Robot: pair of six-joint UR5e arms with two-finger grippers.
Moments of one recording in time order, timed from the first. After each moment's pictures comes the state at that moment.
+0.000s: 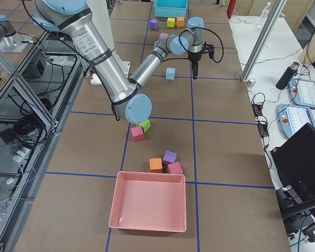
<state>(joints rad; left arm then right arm) -1.56 -1.63 -1.81 -1.87 -2.34 -0.03 0.97 -0.97 1.78 -1.74 2.09 0.82</state>
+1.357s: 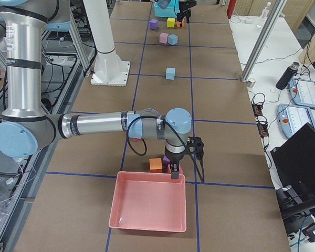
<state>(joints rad) -0.99 -1.75 -1.77 -2.08 -2.22 -0.29 1.58 -1.67 1.77 -1.66 2.26 -0.06</state>
